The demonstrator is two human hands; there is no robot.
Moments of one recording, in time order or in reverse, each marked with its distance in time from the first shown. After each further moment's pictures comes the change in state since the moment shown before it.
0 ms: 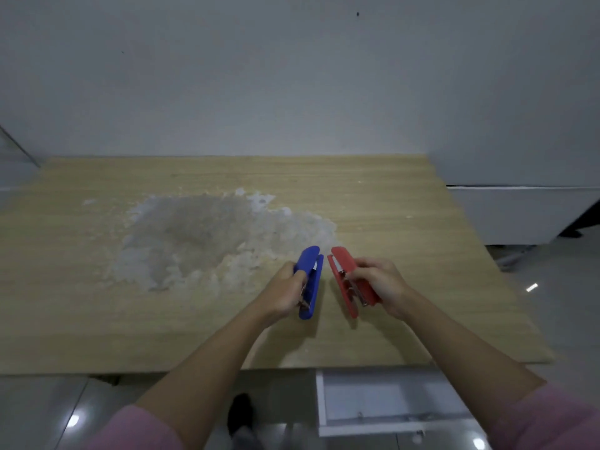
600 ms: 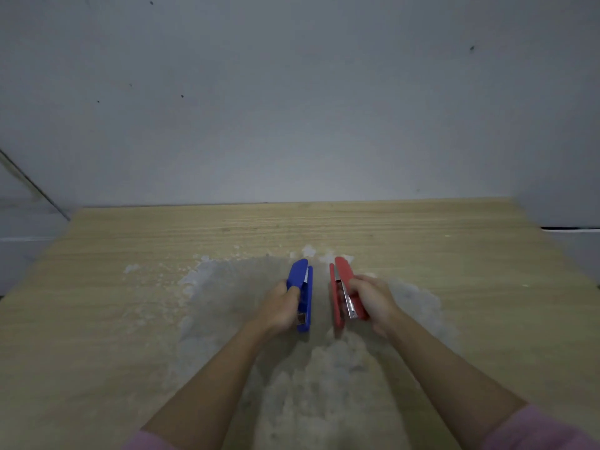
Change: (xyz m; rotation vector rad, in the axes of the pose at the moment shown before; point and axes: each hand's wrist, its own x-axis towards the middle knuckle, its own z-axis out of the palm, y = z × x) left_hand 0.132 -0.029 -0.210 0.015 0.089 -0.069; right_hand 0.146 -0.093 0.195 0.164 0.142 0.076
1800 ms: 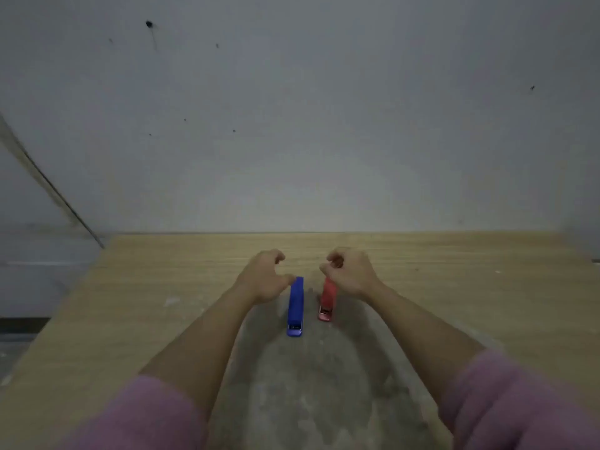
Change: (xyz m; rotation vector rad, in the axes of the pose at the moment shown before) left_hand 0.066 0.019 -0.150 0.454 0.156 0.236; right_hand 0.047 -0.081 0.128 -0.735 -0.026 -0.490
